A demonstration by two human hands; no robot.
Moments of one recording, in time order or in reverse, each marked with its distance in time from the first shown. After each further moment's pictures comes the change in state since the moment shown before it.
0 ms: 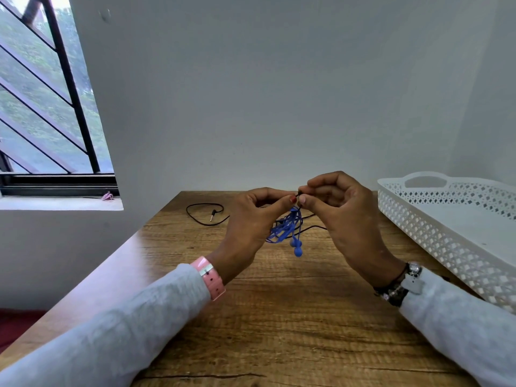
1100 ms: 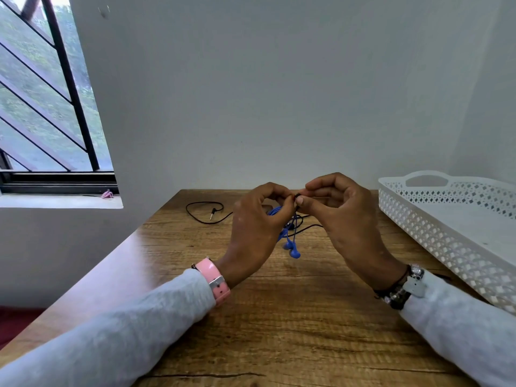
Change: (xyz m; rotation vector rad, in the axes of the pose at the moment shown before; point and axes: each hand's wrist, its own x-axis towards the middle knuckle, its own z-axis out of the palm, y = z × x) left_hand -0.006 -0.007 0.006 0.402 0.122 0.301; right_hand -0.004 -0.003 0.003 -0.039 0.015 0.059
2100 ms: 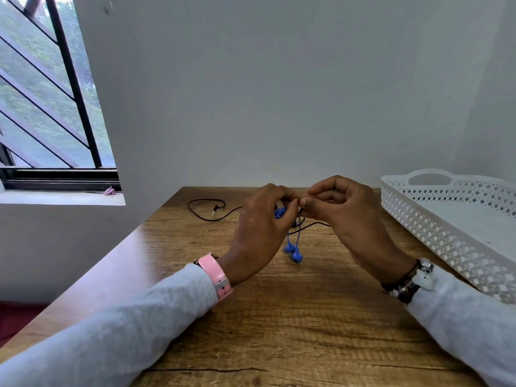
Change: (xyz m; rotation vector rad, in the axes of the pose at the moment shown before) left_hand -0.001 -0.007 0.002 0.137 -0.057 0.120; right_hand 0.005 0.004 -0.006 -0.019 -0.069 0.112
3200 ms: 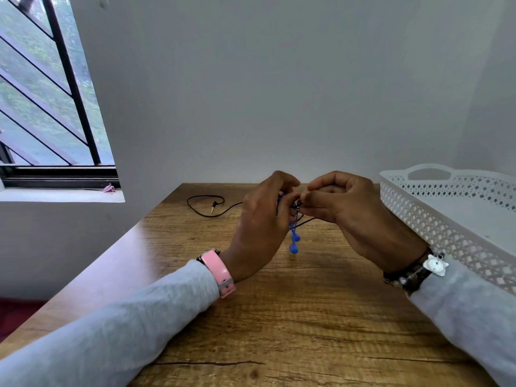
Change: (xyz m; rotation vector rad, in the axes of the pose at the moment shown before) left_hand -0.002 0.003 0.002 -0.125 0.006 0.095; right_hand 0.002 -0.011 -0.005 0.177 -0.079 0.160
